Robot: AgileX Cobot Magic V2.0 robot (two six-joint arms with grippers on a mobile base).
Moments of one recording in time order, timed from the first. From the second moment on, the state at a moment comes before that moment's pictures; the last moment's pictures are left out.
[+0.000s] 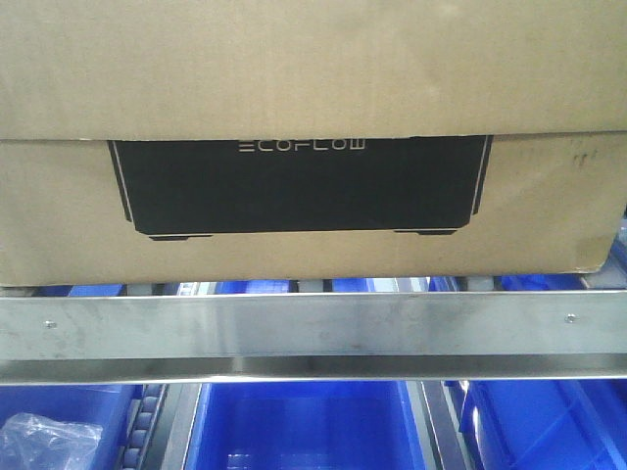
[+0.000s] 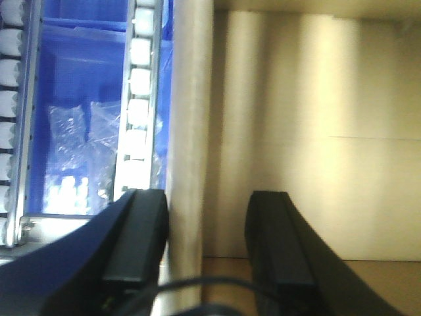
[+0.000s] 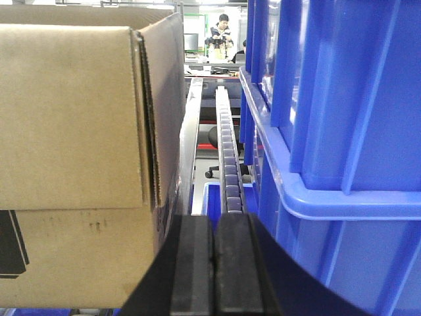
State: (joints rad) left arm -0.28 1.51 -1.65 0.14 1.14 -0.20; right arm 0.01 -0.01 0.03 0.06 -0.07 -0.01
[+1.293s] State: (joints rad) left arm -0.28 1.54 -1.66 0.16 1.14 -0.20; right arm 0.01 -0.01 0.03 0.05 -0.07 -0.05
